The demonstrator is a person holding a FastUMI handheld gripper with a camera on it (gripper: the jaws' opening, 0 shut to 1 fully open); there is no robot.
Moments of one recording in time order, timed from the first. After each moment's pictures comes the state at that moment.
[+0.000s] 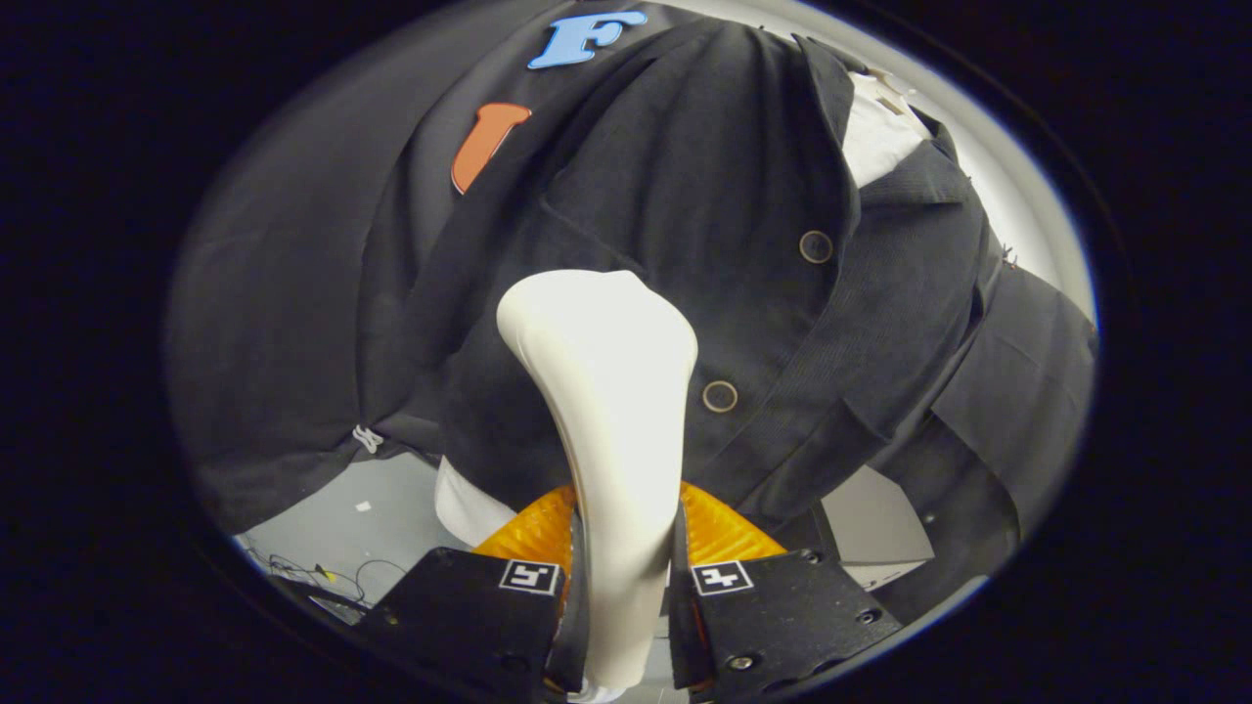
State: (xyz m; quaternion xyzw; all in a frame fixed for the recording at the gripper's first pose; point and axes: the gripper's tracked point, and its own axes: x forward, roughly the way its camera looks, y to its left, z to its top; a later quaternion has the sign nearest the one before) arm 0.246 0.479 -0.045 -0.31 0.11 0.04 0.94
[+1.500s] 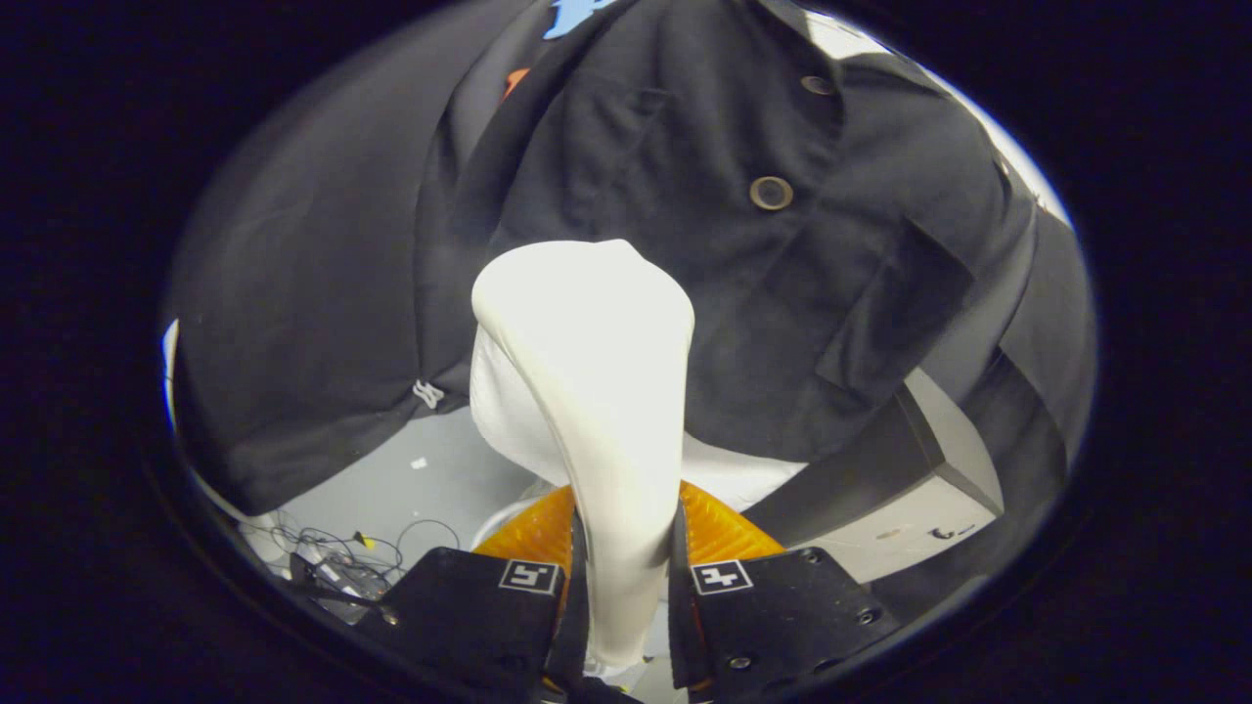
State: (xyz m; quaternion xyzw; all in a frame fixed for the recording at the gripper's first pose) arm 0.221 0.408 -0.138 -0.26 0.20 0.12 0.94
